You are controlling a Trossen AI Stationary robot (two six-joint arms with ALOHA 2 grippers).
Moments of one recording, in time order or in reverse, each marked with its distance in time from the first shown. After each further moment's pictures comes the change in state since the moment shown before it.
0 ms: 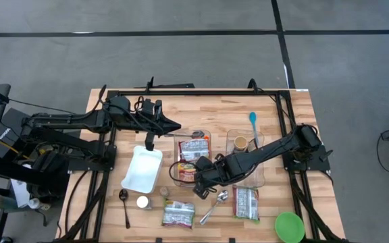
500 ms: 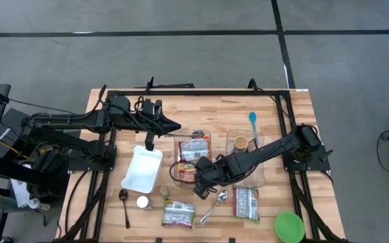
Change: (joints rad) left arm 0.000 0.000 0.000 0.000 0.000 0.000; right arm 0.000 0.000 0.003 -0.005 -0.014 0.028
